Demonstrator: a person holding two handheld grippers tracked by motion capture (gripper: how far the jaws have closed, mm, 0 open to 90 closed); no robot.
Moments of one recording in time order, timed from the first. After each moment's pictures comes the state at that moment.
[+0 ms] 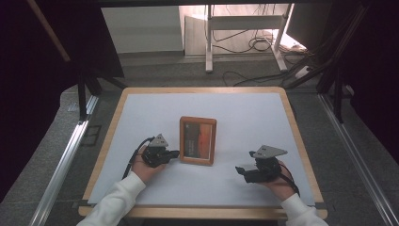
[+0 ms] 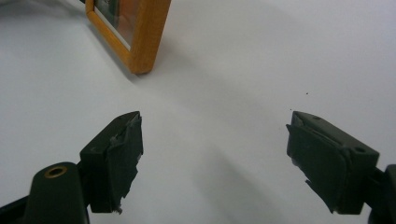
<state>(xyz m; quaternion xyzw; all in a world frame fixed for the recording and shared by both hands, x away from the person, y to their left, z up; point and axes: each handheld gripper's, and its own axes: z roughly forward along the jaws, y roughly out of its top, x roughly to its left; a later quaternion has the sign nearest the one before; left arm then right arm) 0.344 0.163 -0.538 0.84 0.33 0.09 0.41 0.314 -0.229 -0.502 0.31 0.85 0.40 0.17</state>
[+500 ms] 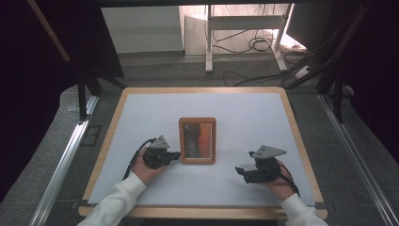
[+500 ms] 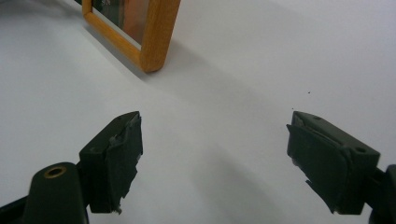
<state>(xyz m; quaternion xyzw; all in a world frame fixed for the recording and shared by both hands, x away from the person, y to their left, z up) 0.341 0.160 -0.537 0.85 0.32 0.09 0.41 0.314 -0.228 -0.503 0.31 0.85 0.40 0.17</state>
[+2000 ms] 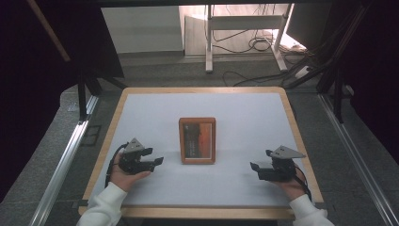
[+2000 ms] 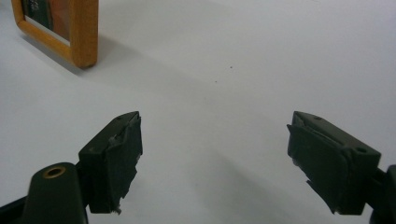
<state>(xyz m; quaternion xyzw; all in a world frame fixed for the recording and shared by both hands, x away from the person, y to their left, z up) 0.304 0.218 -0.523 0.79 0.42 0.14 0.42 0.316 -0.273 -0.510 0.37 0.81 0.41 0.21</state>
